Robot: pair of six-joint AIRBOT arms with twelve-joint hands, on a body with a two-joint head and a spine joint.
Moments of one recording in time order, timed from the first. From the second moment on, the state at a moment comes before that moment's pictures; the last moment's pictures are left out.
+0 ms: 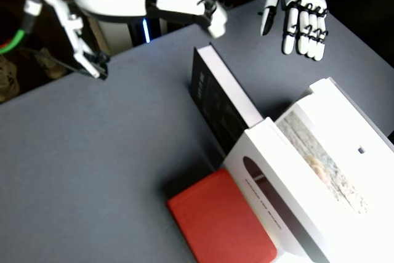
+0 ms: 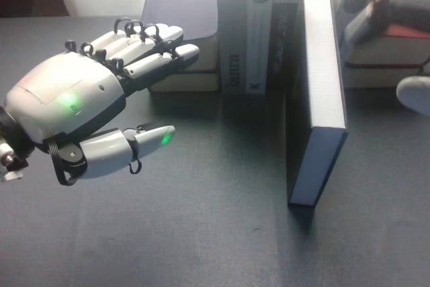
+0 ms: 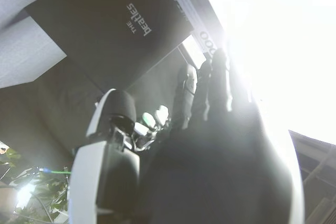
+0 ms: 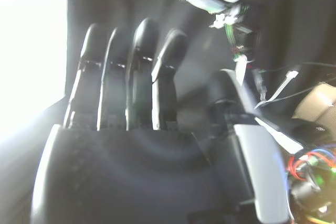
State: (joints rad) left arm 0.94 -0.79 1.04 0.05 -1.02 0.78; right arm -0.87 -0.62 0.85 -0.24 1.07 -0.61
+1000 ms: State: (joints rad) left arm 0.98 -0.74 1.00 -0.06 -1.23 0.84; right arm -1.09 -0.62 0.86 0.17 1.39 -0.76
